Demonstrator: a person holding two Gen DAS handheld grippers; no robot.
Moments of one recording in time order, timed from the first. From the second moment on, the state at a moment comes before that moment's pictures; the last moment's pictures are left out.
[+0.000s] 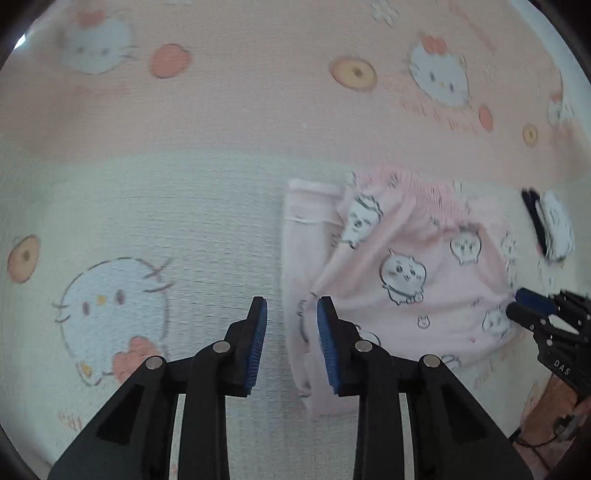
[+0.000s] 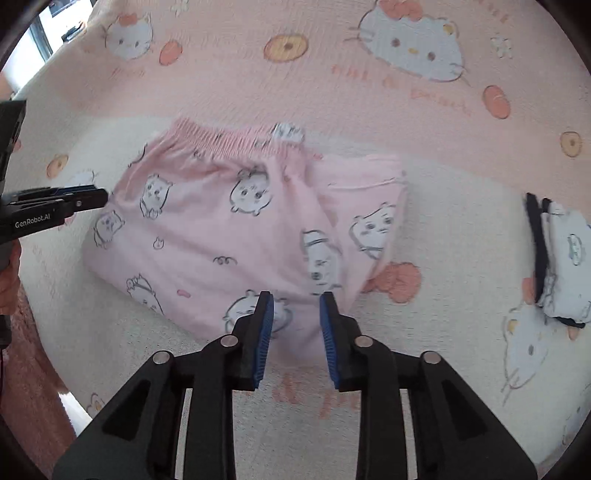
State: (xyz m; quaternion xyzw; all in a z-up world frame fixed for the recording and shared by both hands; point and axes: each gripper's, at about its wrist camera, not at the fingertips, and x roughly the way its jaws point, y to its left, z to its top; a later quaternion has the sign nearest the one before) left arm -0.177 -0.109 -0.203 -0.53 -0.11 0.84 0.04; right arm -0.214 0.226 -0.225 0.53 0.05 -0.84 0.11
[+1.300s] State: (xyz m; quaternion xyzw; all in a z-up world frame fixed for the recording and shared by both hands) left arm -0.040 -0.077 -0.216 -0.60 -0.12 0.79 0.05; right arm -0.065 0.289 -0.219 0.64 -0.05 -0.77 0.03
